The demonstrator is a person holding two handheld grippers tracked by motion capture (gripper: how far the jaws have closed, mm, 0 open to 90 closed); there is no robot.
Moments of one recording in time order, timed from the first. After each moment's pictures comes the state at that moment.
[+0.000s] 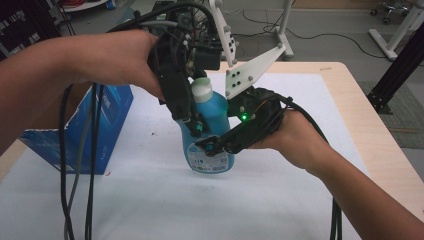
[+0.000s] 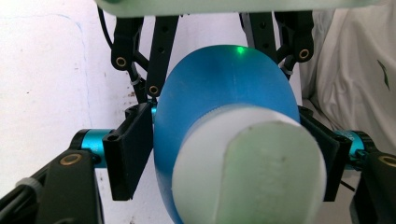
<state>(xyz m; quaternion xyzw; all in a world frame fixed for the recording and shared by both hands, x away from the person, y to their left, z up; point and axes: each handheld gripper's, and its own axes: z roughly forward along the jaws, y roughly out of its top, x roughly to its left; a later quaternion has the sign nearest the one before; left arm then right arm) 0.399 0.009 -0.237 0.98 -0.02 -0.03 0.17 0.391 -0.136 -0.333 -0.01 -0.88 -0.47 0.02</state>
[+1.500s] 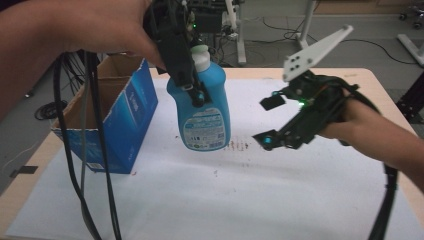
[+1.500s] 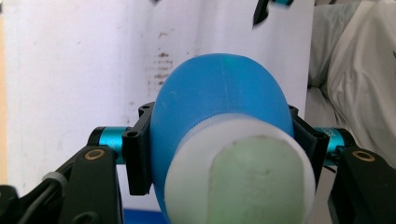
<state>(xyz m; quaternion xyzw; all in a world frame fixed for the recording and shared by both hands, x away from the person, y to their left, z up) 0.397 0.049 -0.174 0.99 0.07 0.01 0.14 0.398 -0.182 -0.300 -0.08 -0.91 -0.40 -0.02</state>
